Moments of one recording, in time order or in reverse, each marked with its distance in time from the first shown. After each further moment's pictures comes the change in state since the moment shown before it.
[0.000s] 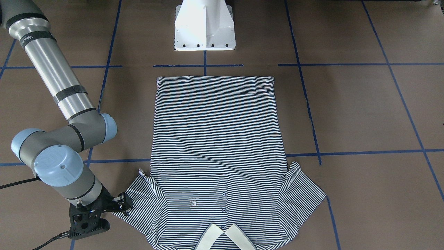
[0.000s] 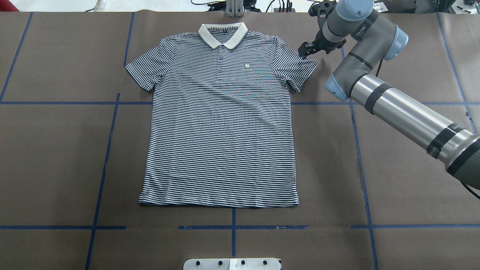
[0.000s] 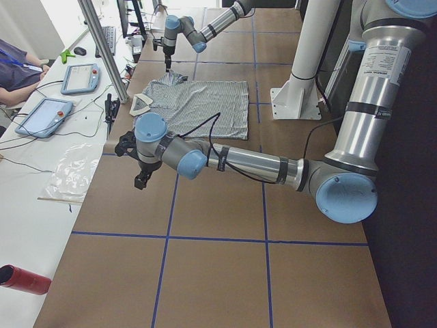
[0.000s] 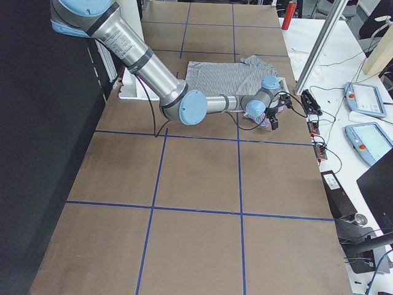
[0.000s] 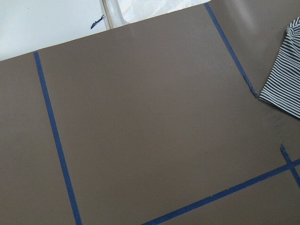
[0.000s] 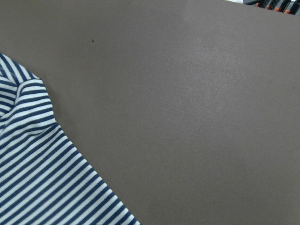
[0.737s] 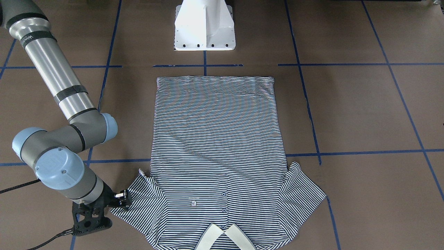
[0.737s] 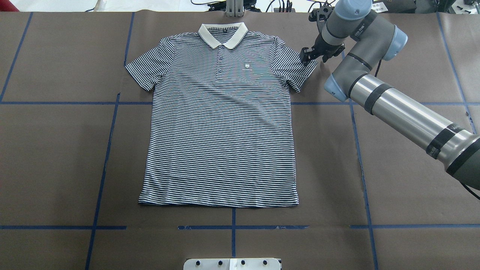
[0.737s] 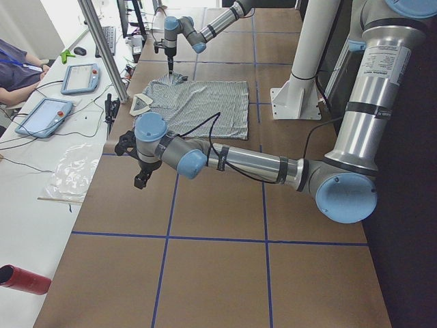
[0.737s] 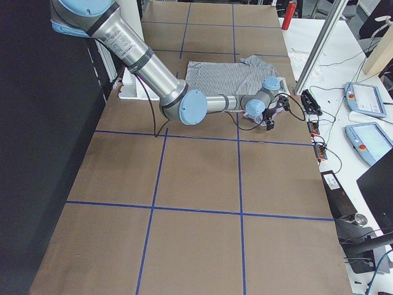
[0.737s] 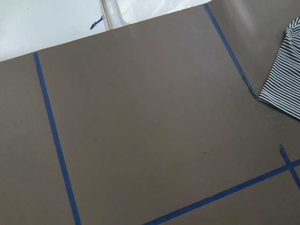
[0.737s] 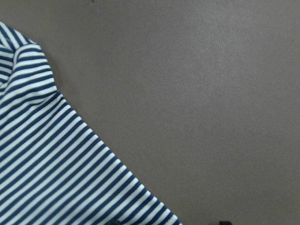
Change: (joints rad) left arm 0.000 0.000 -0.002 0.001 0.000 -0.003; right arm -0.003 0.001 0.003 -0.067 0.061 0.000
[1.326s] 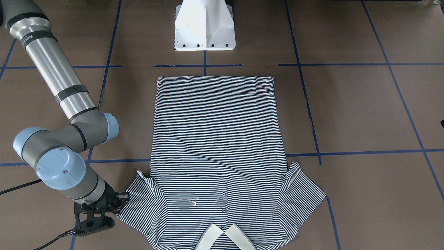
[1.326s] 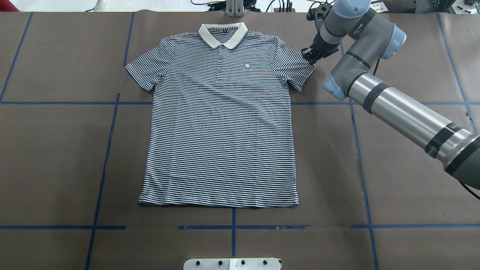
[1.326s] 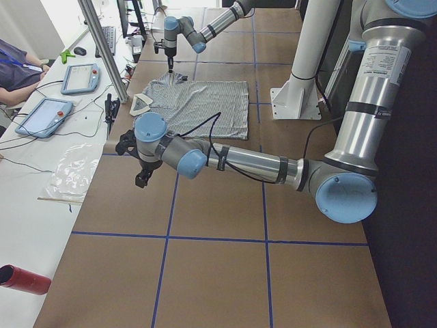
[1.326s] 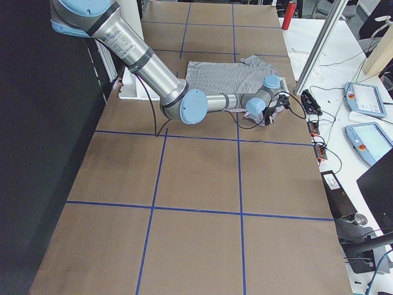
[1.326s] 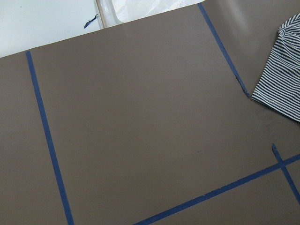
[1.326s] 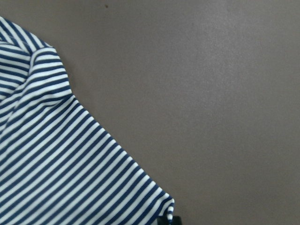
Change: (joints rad) left arm 0.000 0.001 -0.002 0.000 -0.033 -0.001; right arm 0.000 0.010 0.009 -0.005 0.003 -0.016
